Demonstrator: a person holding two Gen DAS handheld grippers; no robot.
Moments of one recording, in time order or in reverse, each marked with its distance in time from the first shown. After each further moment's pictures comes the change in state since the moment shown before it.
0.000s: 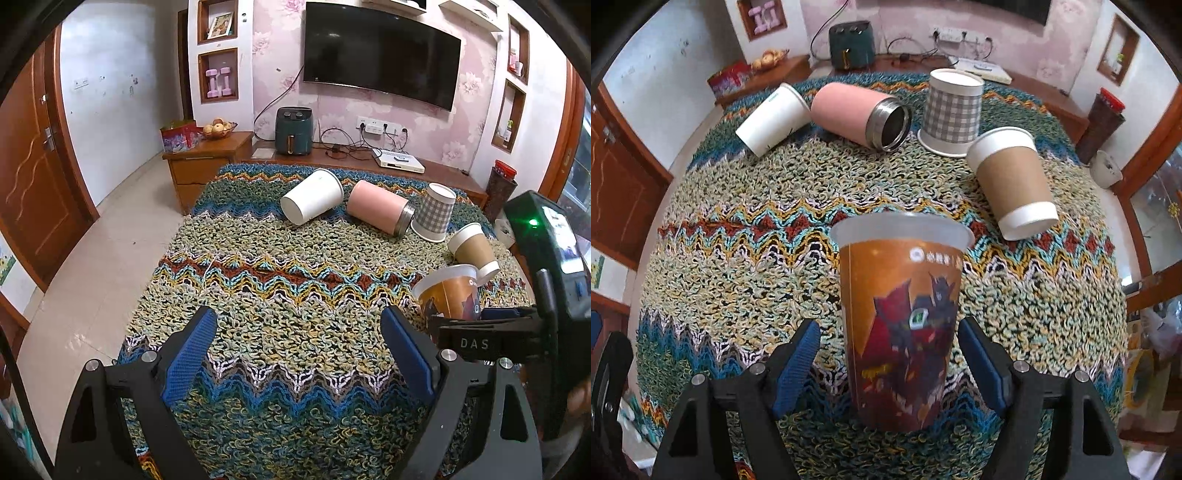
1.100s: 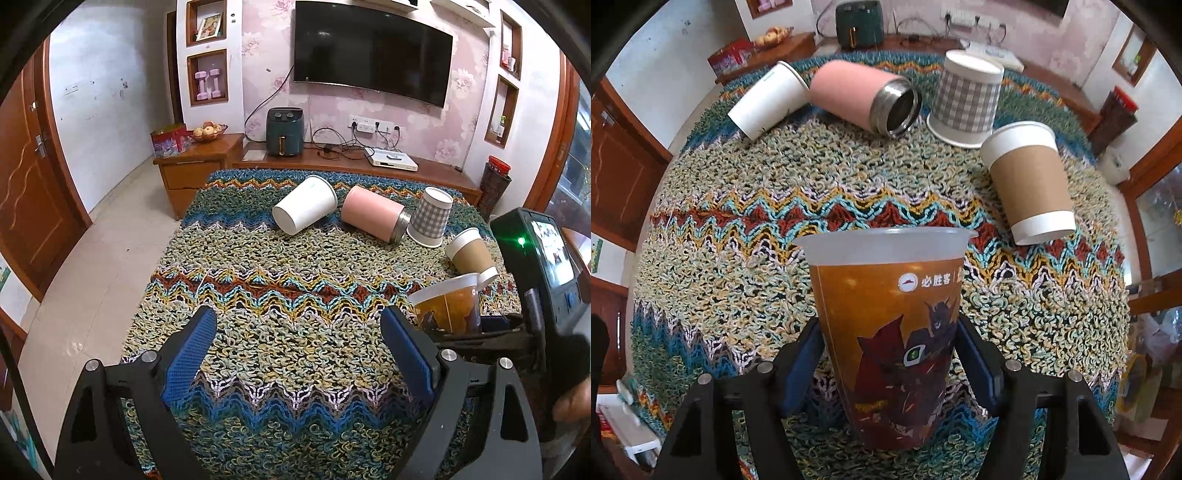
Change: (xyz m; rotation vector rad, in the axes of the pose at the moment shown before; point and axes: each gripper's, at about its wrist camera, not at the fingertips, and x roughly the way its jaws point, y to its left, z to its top) left arm 0.009 -0.002 0.016 0.032 0.006 -0.025; right arm 0.010 0.005 0.008 -0.028 0.025 -0.012
